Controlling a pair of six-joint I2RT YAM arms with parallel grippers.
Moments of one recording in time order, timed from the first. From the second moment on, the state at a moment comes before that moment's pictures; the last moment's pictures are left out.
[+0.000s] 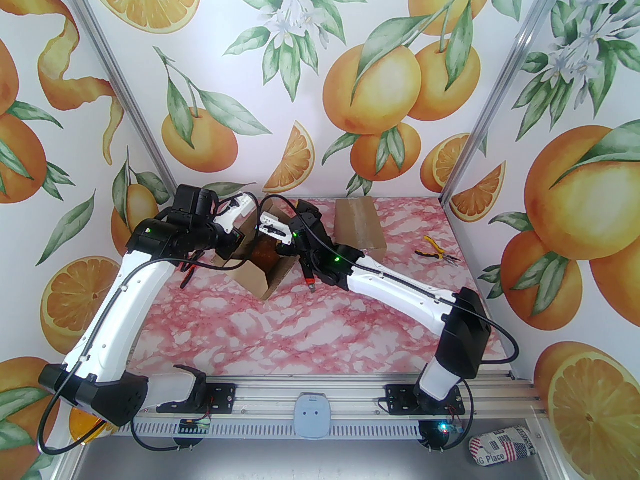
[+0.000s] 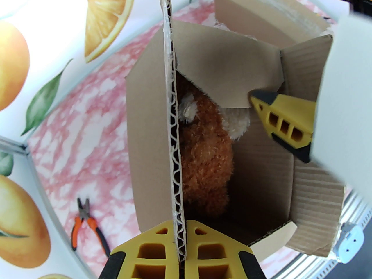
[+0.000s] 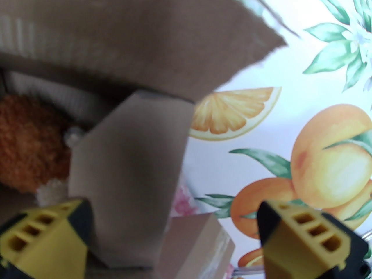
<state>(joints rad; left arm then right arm) -0.30 1.33 1.60 -1.09 0.16 0.35 0.90 1.71 1.48 -0.13 0.43 -0.77</state>
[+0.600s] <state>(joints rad) -0.30 1.33 1.60 -1.07 0.22 0.34 0.90 1.79 1.47 -0.01 0.54 -0.69</state>
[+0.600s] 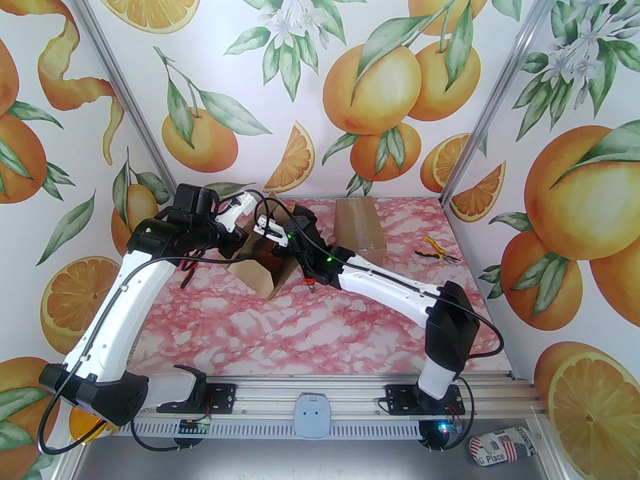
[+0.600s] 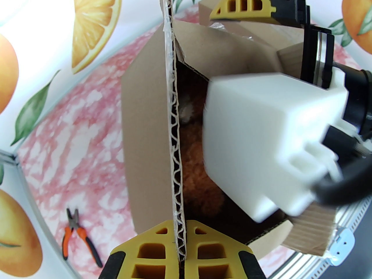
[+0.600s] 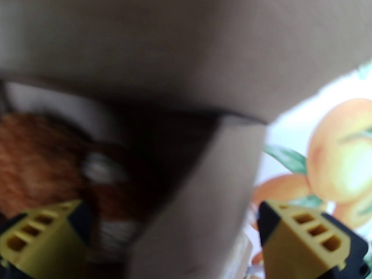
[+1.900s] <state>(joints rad) -0.27 1.38 1.56 -0.99 0.09 0.18 0.90 1.63 1.46 -0.19 -0.17 -0.05</state>
